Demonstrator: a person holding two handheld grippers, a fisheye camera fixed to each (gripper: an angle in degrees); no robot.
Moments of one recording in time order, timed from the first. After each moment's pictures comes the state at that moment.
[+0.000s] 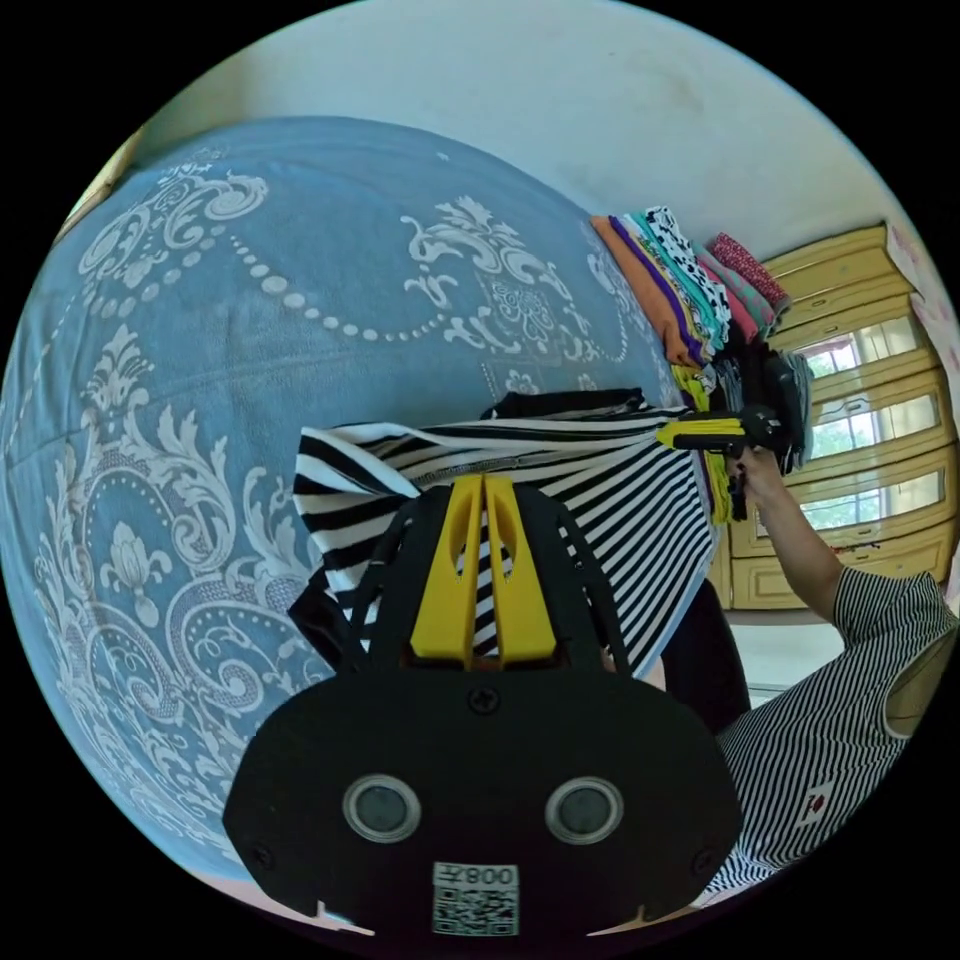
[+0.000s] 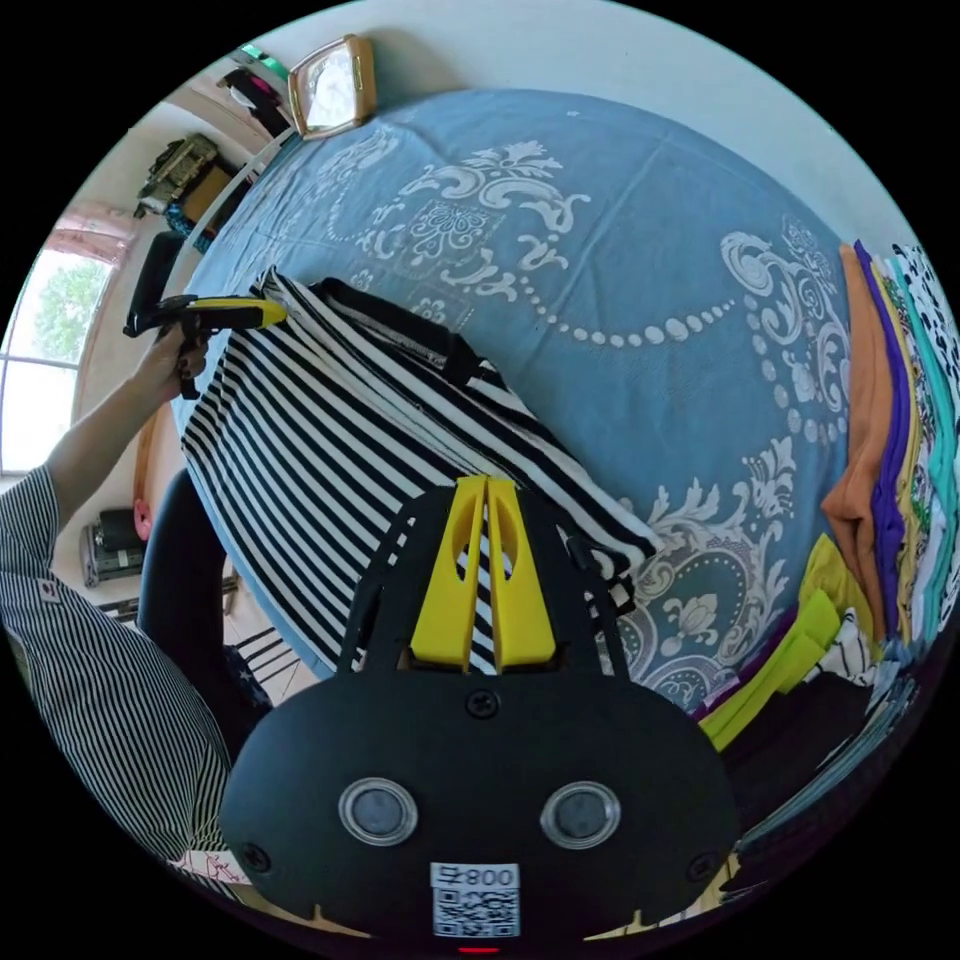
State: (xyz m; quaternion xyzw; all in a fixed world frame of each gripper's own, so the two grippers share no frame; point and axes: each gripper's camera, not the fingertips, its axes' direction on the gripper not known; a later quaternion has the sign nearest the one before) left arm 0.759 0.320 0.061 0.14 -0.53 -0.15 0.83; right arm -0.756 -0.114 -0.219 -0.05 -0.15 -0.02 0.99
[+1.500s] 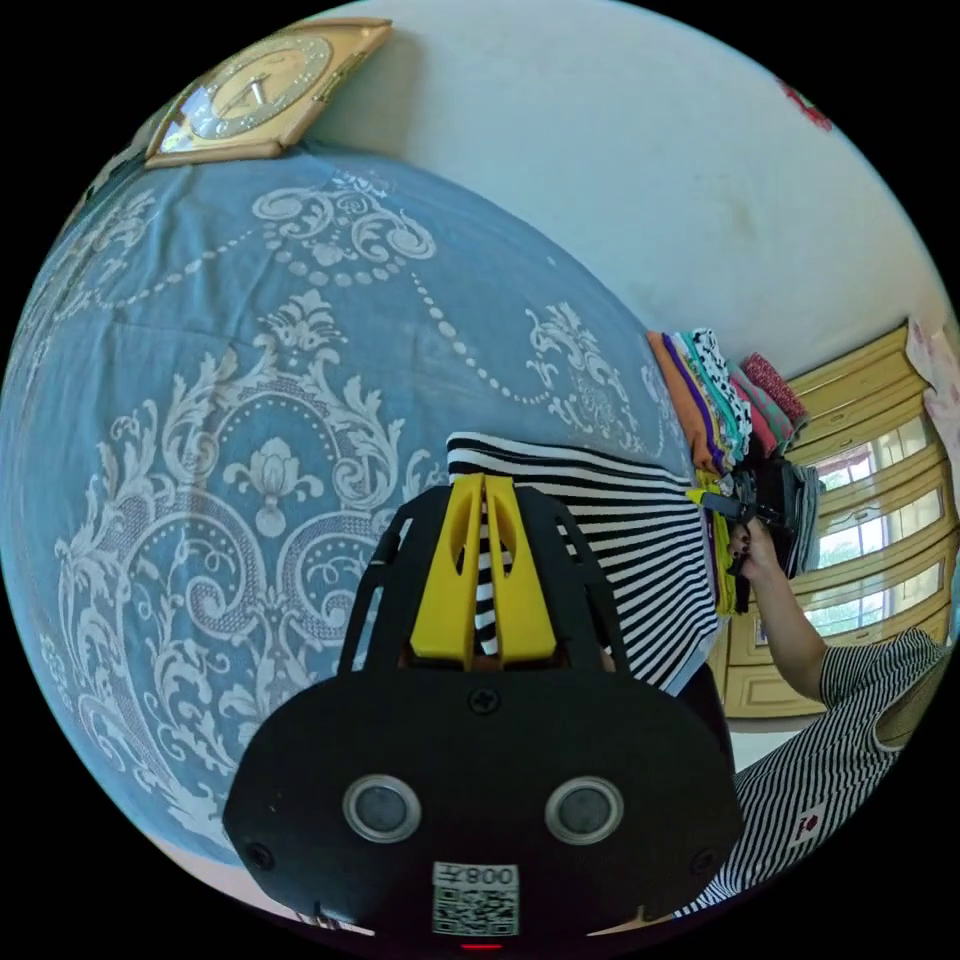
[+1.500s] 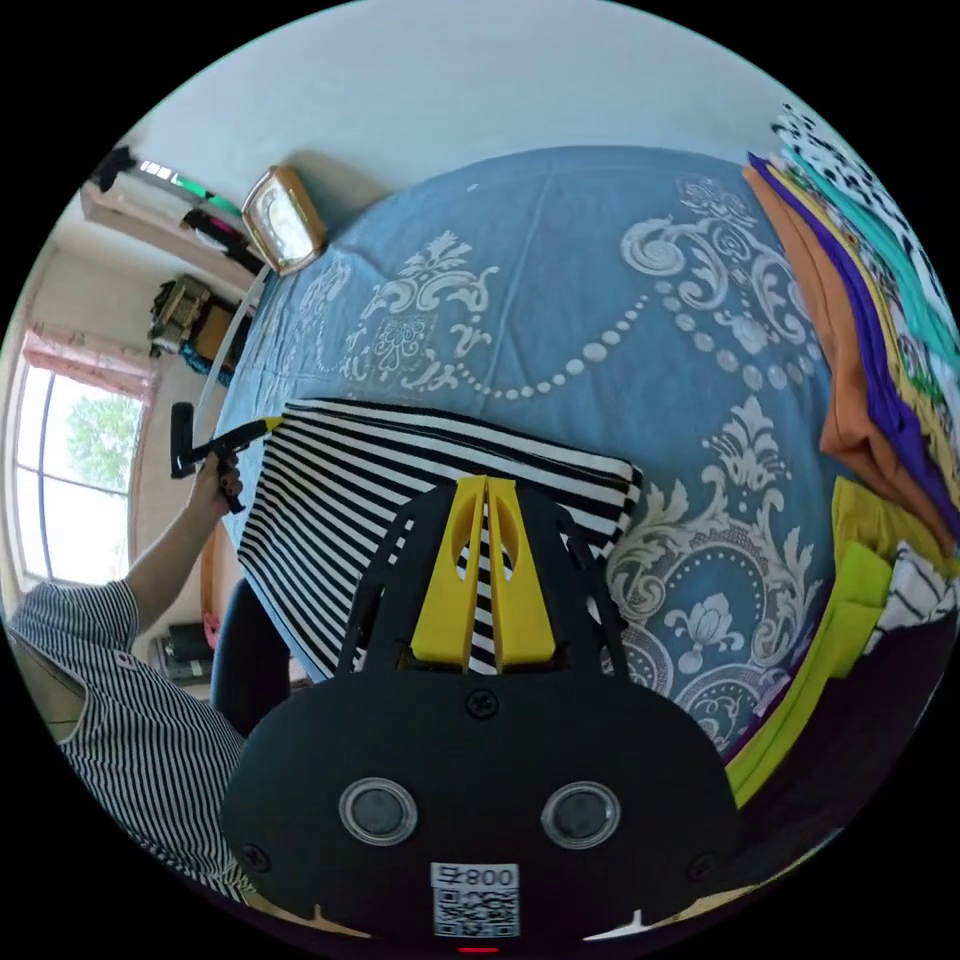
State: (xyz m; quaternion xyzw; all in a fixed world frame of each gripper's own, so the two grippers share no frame) left arm 0.916 0.628 -0.043 0.30 -0.54 -0.18 0.76; right arm -0.610 0.017 -0.328 0.05 -0.25 0.13 0.96
